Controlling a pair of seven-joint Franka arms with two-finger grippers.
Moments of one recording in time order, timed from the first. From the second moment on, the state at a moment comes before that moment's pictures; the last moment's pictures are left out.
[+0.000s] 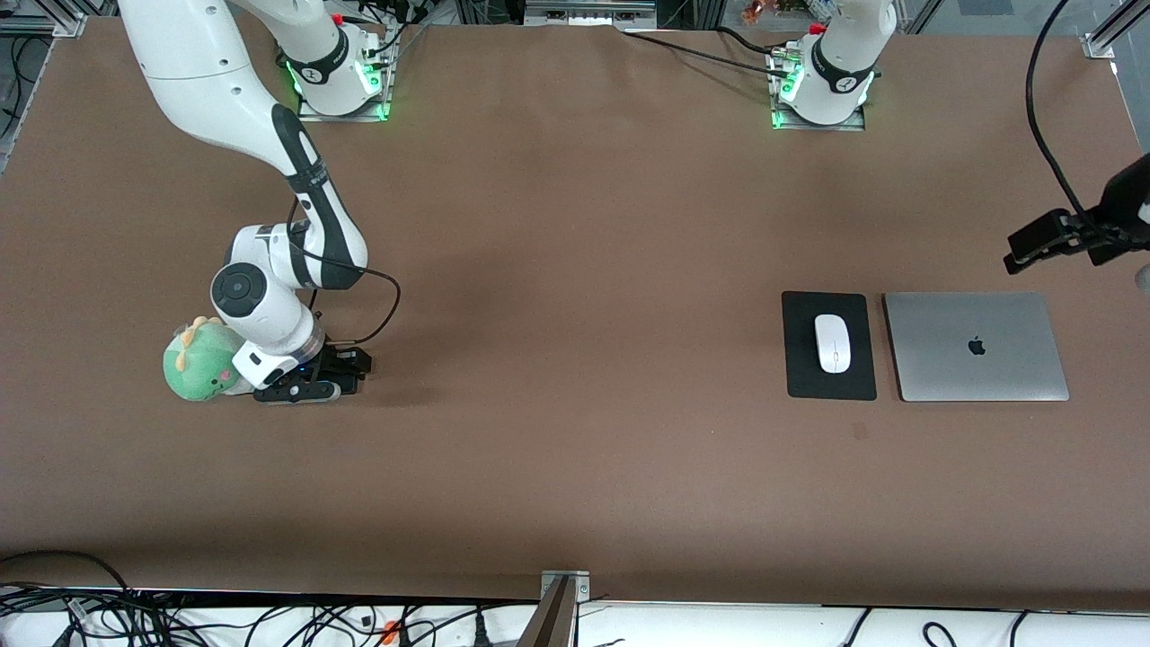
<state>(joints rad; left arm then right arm) 0.34 0.15 -0.41 -1.37 0.11 1.50 -0.18 0.34 0.61 -0.19 -1.88 0.11 2.55 0.02</state>
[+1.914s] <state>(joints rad) 0.01 0.00 -0.07 -1.50 0.07 1.48 -0.17 0.17 -0.03 -0.24 -1.68 0.08 1.59 0.00</state>
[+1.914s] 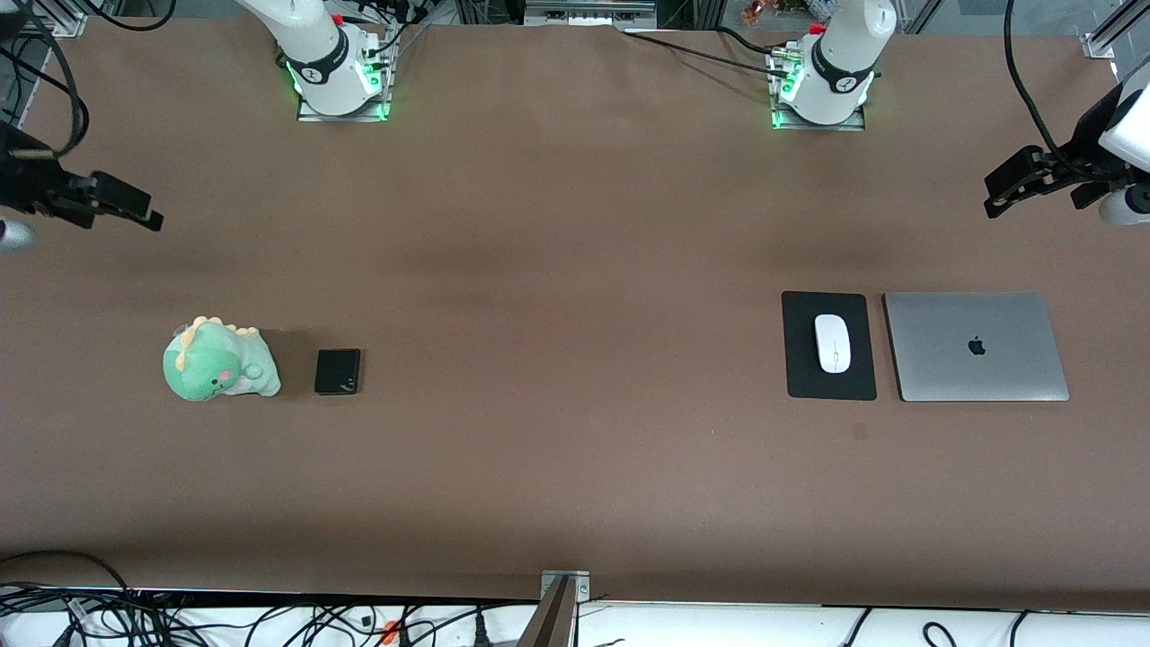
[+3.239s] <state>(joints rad) 0.00 0.00 -0.08 -1.51 0.07 1.48 -0.17 0.17 -0.01 -0.19 -1.64 0.03 1.60 0.06</state>
